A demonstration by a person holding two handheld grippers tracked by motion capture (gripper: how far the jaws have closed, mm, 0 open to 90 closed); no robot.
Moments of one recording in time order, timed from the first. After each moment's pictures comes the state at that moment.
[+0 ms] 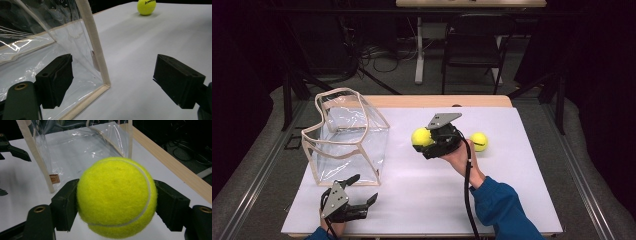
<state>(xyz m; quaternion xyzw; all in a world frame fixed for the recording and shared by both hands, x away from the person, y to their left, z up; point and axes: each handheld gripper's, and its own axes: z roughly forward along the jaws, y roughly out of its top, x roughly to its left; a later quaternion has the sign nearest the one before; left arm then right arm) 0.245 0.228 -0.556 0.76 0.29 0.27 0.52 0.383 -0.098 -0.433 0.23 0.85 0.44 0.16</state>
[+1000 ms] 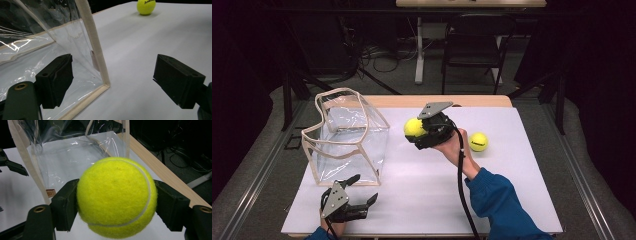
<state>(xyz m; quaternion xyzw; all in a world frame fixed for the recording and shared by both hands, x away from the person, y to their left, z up) 0.245 0.228 -0.556 0.76 0.29 0.27 0.52 0.397 -0.078 -0.409 0.21 0.85 0.44 0.18</state>
